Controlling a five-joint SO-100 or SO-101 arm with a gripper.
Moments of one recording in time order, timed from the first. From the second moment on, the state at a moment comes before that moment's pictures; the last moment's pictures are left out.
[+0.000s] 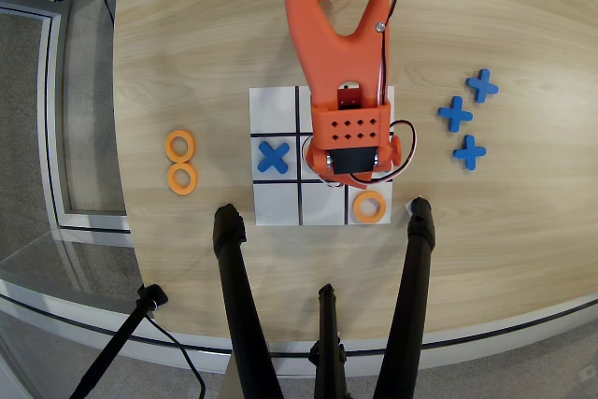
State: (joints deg) arm -4.2 75.3 99.6 51.6 -69.6
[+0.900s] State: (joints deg) arm 2.7 120.1 112.1 70.0 -74.6
